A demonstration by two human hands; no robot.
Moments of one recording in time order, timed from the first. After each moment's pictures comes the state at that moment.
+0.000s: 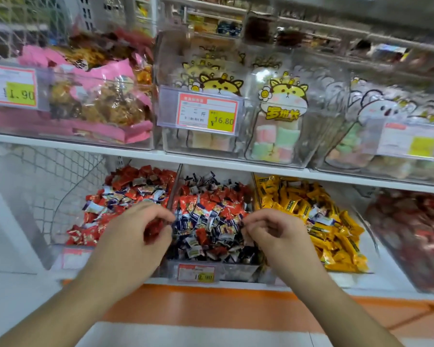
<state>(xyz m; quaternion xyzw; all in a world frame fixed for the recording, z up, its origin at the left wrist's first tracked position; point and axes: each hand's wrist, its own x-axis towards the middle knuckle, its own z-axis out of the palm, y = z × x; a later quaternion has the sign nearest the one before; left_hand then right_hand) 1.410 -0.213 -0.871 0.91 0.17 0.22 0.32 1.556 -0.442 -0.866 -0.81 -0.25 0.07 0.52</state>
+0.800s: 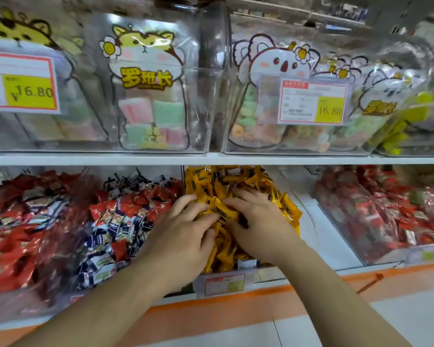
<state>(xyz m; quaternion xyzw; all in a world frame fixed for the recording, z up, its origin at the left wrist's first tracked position) 1.576 -0.353 -0.913 0.98 -0.02 0.07 0.17 1.682 -0.536 -0.913 -0.92 -0.36 -0.05 0.18</state>
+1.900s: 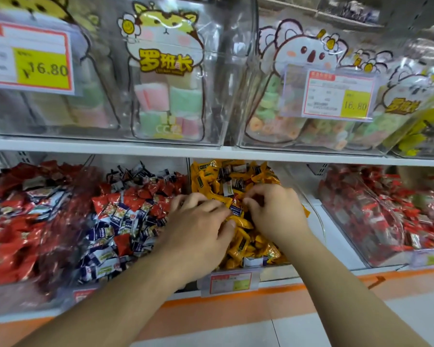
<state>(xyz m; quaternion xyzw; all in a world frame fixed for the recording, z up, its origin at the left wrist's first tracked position) 1.589 -0.366 -0.918 0.98 -0.03 0.12 0.15 1.693 -0.526 -0.902 -0.95 -0.21 -0.13 0.19</state>
